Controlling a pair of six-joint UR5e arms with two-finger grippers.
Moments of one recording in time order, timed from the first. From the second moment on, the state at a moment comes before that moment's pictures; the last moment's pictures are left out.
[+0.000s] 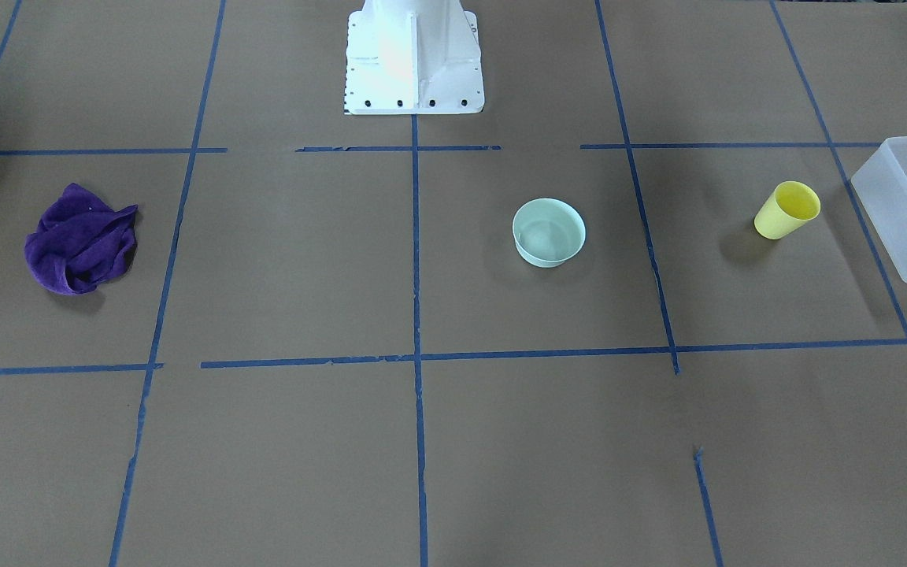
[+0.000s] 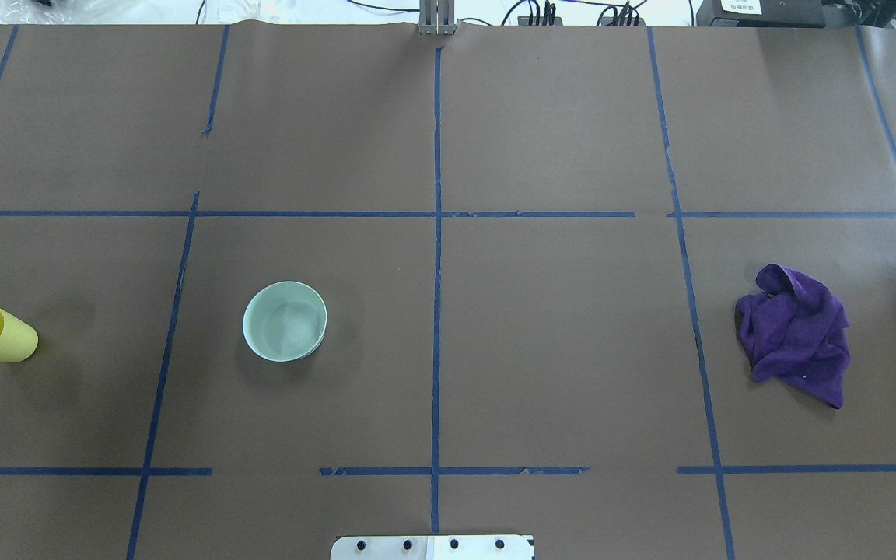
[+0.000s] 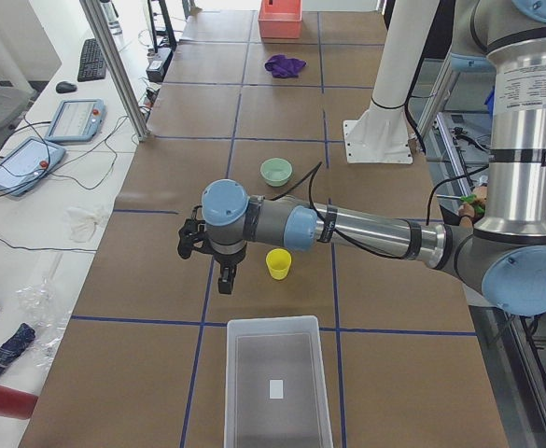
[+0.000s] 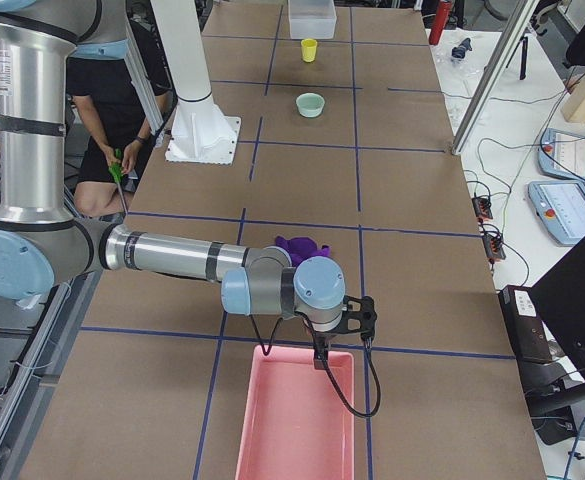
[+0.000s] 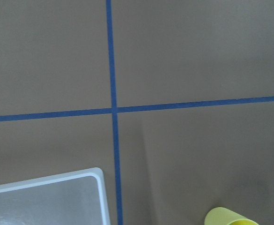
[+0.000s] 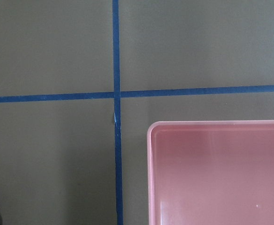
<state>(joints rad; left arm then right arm) -1.52 -1.54 -1.78 -1.59 -2.46 -0.11 1.64 -1.66 1.59 -1.42 2.39 0.06</state>
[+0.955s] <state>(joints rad) -1.21 -1.32 -1.79 -2.17 -2.31 -0.61 1.64 -1.67 1.60 -1.42 2.39 0.06</state>
